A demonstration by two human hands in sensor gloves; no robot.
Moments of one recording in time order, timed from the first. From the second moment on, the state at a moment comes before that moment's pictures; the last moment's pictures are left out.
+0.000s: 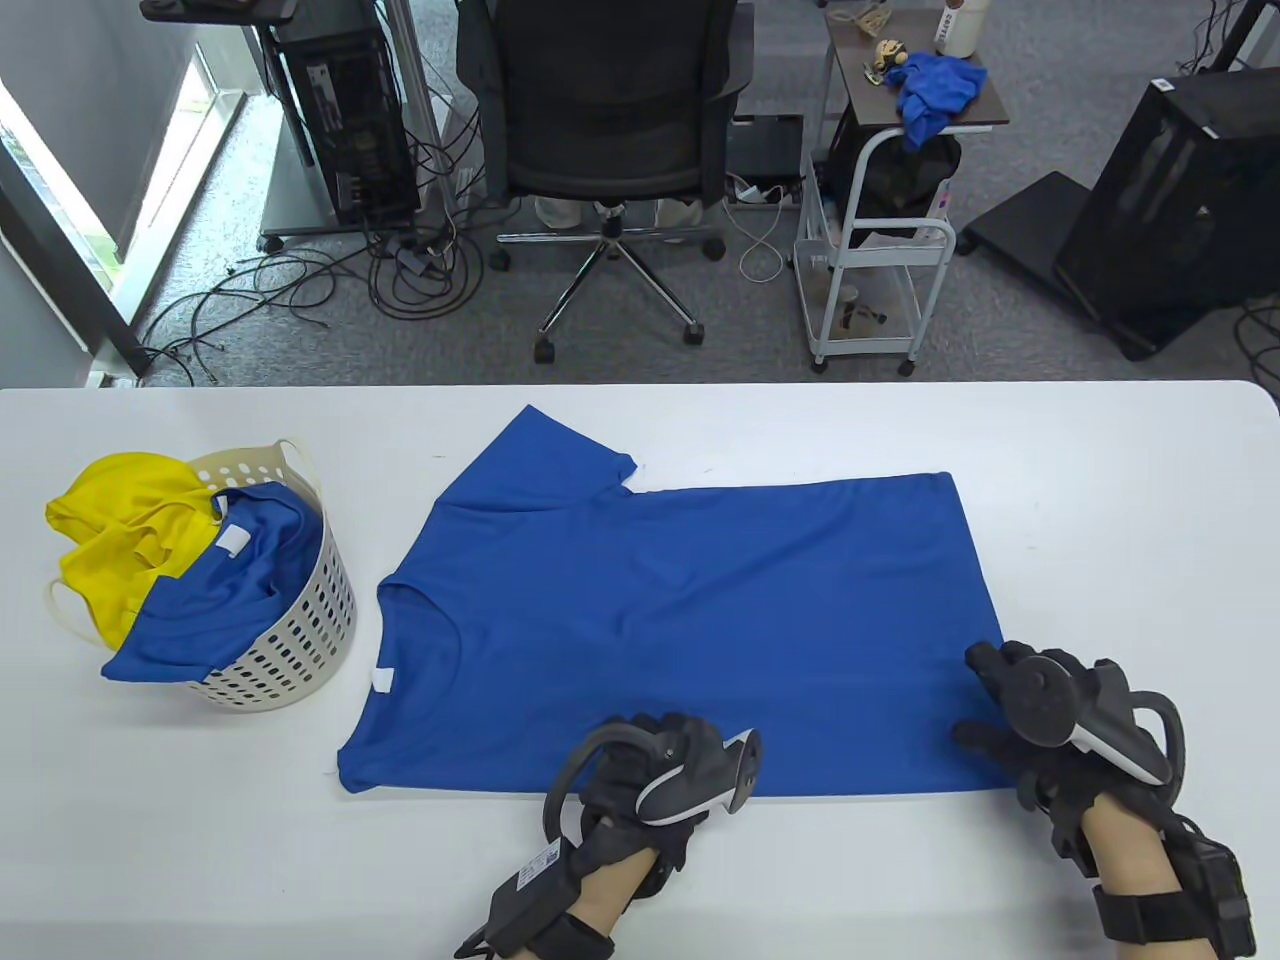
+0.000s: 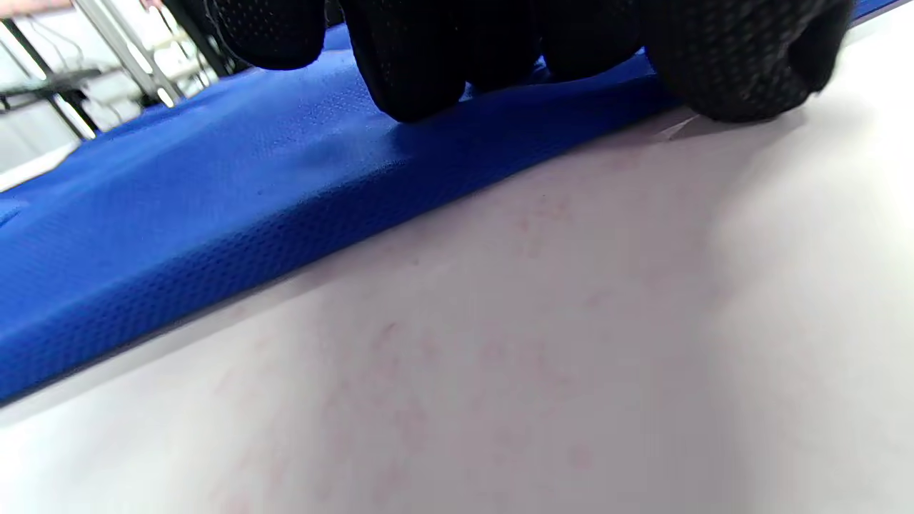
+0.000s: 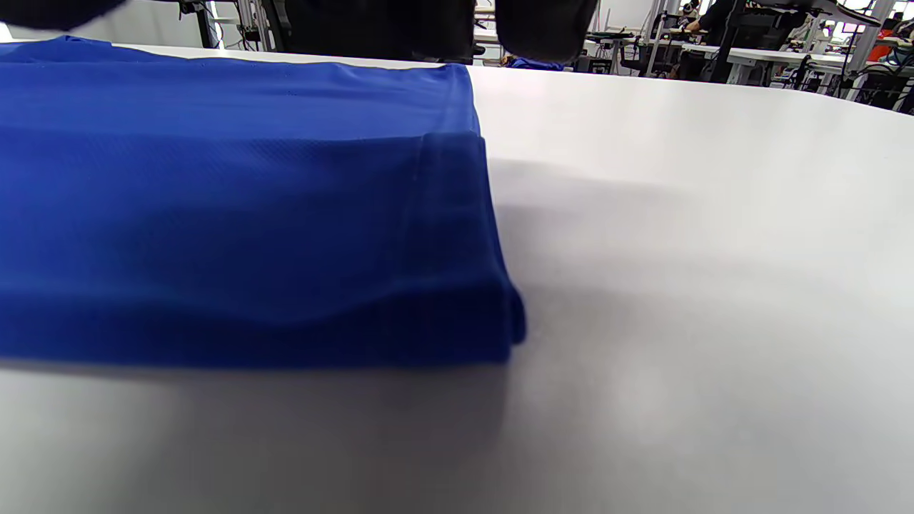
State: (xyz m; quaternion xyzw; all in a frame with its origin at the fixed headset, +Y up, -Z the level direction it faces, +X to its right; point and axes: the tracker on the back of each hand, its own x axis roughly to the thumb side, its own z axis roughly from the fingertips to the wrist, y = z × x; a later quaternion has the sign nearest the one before) left_hand -0.009 -0.753 -0.278 -0.13 -0.14 -0.20 0.96; right_hand 0.324 -0.732 -0.304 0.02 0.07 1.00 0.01
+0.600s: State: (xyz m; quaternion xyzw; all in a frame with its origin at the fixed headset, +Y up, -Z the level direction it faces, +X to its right) left_hand -0.014 -0.703 -0.297 0.04 -0.10 -0.16 0.98; right_hand 0.318 -0.667 -0.337 0.00 0.03 0.99 0.11
